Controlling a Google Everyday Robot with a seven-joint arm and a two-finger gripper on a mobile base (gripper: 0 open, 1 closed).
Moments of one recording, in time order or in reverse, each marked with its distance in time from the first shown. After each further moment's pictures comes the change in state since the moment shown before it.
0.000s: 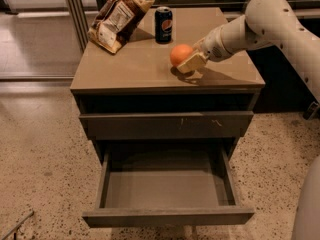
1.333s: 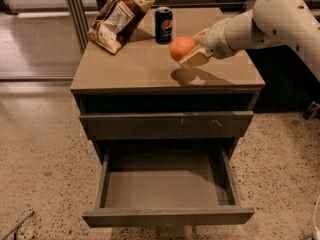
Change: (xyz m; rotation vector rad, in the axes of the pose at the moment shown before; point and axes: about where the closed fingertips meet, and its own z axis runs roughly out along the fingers) arm -0.027 0.014 -0.033 0.088 -0.050 -0.148
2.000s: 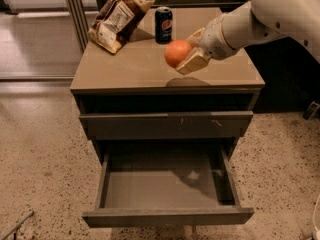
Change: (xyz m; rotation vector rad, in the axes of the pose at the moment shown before) arm -0.023 0.044 -0.025 -0.054 0.075 -0.117
